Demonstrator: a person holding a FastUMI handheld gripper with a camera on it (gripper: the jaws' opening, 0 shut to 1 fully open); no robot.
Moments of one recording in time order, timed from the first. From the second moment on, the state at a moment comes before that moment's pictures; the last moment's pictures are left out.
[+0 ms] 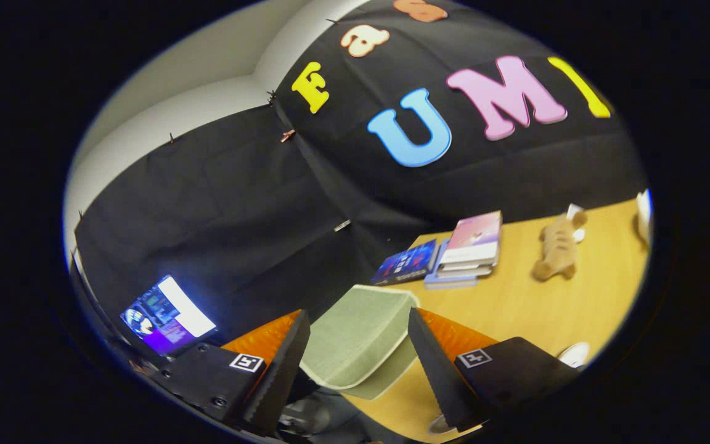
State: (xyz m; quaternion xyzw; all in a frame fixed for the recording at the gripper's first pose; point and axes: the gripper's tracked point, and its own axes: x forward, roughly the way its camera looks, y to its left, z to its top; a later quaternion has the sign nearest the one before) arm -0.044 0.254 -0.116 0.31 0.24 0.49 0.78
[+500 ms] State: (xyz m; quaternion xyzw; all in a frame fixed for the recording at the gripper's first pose) arm -0.068 0.341 -0.215 0.46 0.41 0.53 0.58
